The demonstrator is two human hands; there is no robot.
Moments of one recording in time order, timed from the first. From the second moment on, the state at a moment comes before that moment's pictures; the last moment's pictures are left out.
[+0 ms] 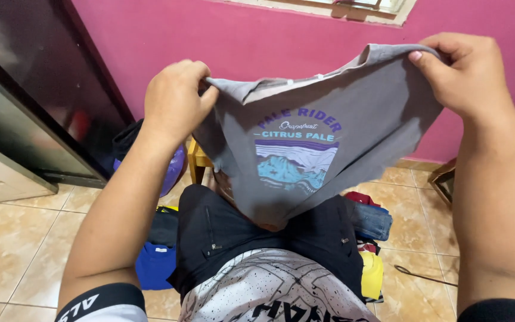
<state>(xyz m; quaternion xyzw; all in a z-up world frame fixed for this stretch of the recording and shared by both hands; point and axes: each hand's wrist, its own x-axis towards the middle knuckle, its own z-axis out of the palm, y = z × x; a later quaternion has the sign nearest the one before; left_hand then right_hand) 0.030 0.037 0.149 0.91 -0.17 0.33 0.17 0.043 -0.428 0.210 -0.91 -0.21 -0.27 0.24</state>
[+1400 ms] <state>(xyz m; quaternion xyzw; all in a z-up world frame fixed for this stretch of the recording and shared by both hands) 0.051 -0.045 0.085 0.78 -0.28 -0.08 0.55 0.044 -0.251 0.081 -0.76 -0.42 -0.06 0.50</state>
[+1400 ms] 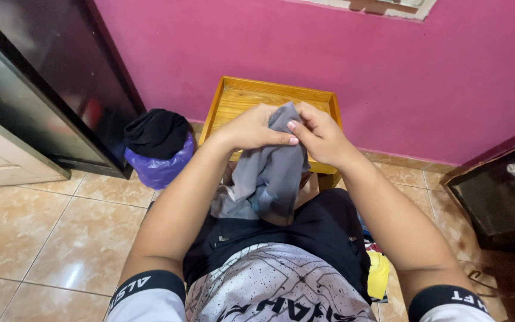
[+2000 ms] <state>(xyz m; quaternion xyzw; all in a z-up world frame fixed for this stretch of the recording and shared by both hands) 0.007 0.009 0.185 0.78 -0.39 0.12 0.47 0.068 -0.290 -0.121 -0.80 -0.27 0.15 0.50</state>
